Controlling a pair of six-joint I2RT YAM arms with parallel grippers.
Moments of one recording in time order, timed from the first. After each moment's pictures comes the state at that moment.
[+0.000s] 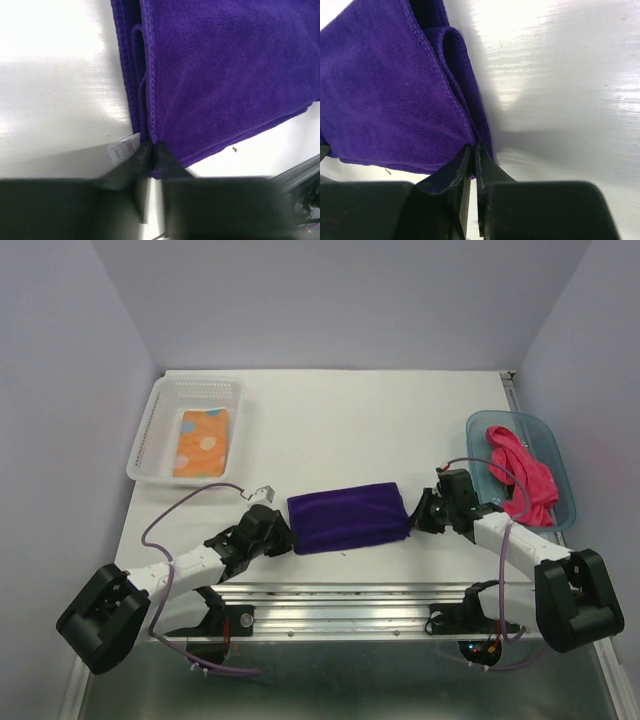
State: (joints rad) left arm -0.72 1.05 0.25 0.06 -0.05 -0.91; right arm 0.27 1.19 0.49 -0.23 -0.24 0.61
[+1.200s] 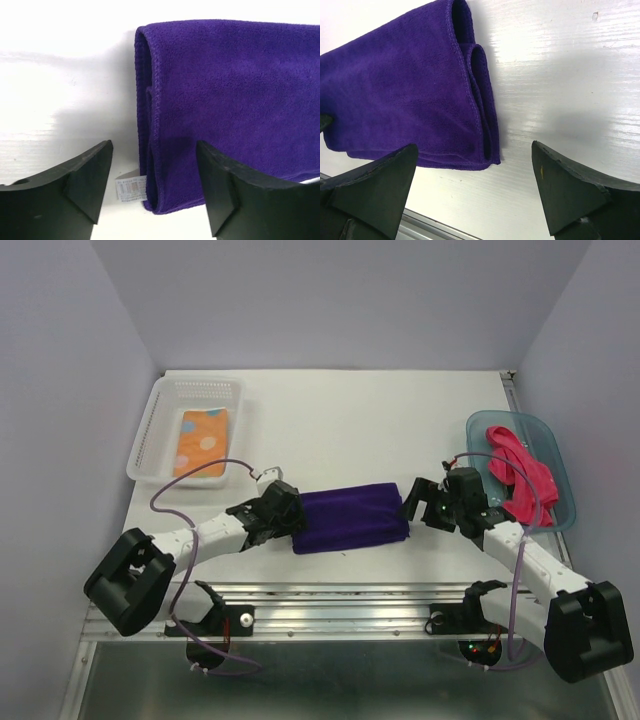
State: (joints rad) left arm -0.73 1.29 0.55 -0.20 -0.24 -0.87; right arm 0.27 1.03 0.50 -0.29 -0.22 0.56
